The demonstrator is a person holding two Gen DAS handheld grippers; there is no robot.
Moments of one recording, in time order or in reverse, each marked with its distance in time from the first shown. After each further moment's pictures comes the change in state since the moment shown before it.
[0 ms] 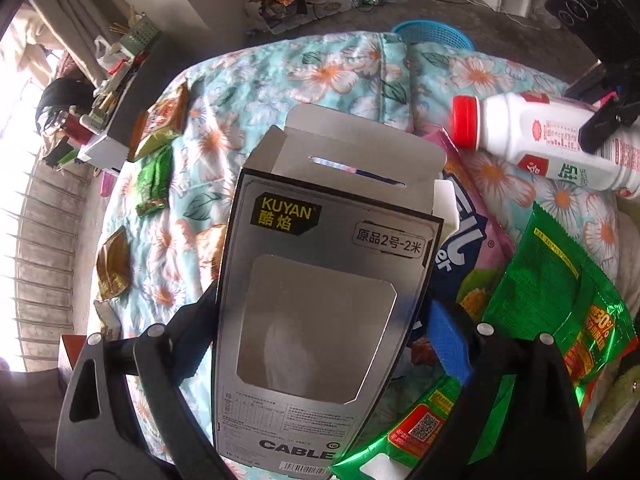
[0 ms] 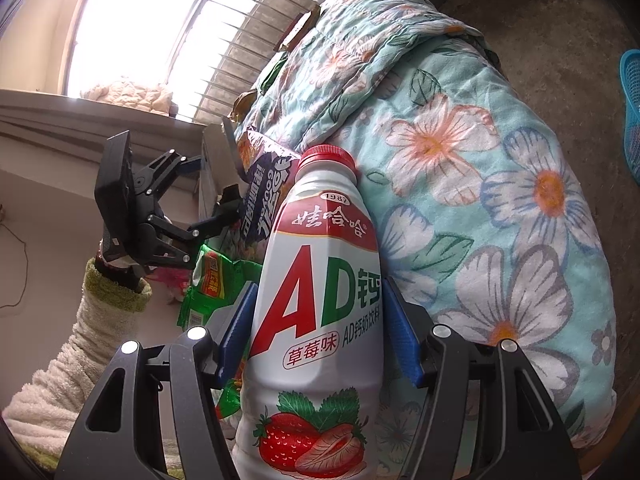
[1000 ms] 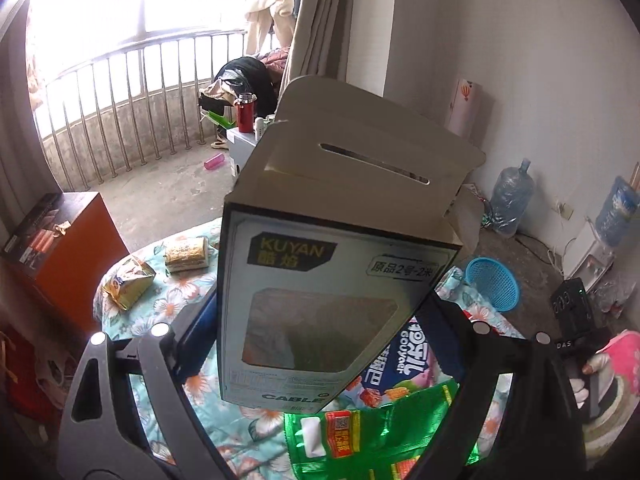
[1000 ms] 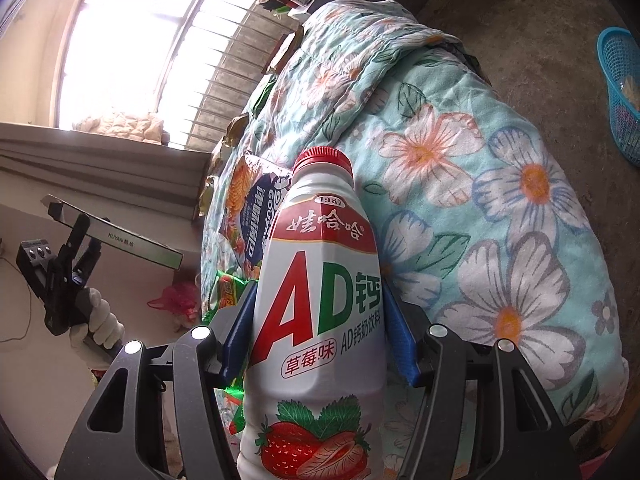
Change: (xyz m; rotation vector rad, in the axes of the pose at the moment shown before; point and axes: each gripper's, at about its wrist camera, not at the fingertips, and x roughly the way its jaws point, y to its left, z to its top) left arm -0.183 0.036 -0.078 -0.789 -0.508 0.133; right arm -0.006 0.004 0.004 0.092 -0.072 0.005
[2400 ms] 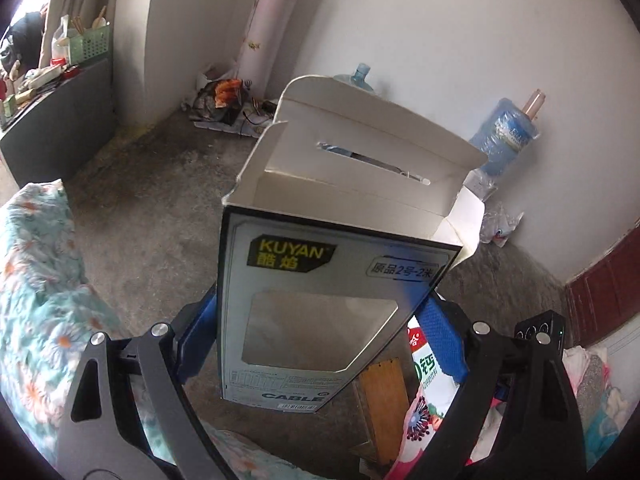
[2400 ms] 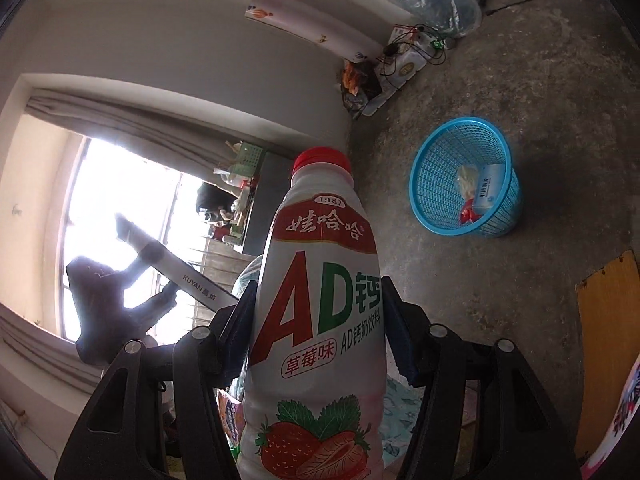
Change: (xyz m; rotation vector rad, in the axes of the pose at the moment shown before) left arm 0.283 -0.425 0.054 0.185 0.371 -0.564; right arm -0.256 -0.222 -0.005 0.389 -0.728 -0.014
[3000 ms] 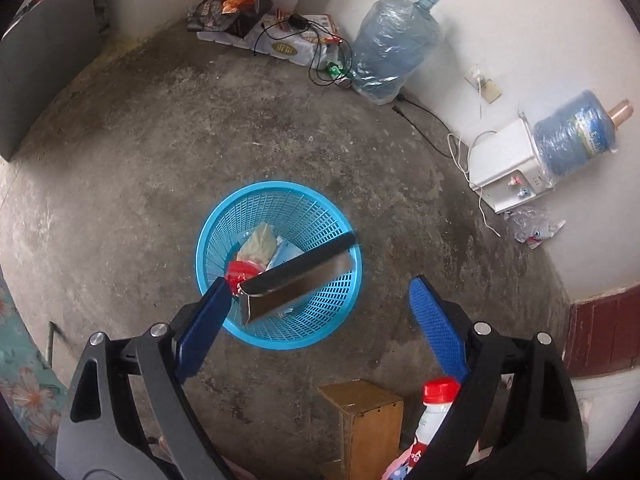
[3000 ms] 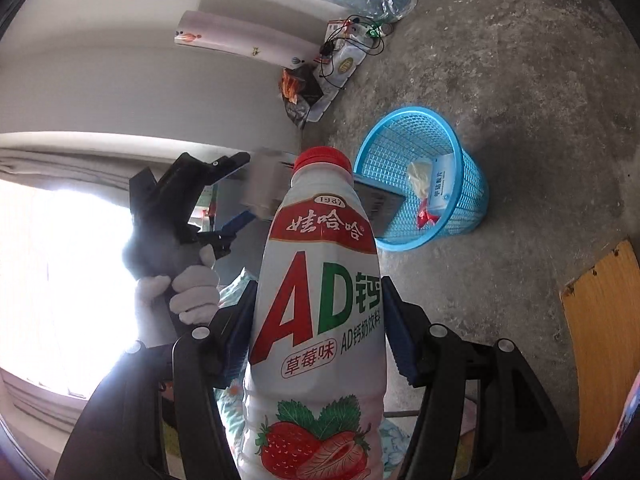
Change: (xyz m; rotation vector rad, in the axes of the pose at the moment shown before) left arm 0.262 0.023 0.057 -0.198 0.245 0.068; right arm 0.046 -0.085 0.045 0.156 -0.032 -0.080
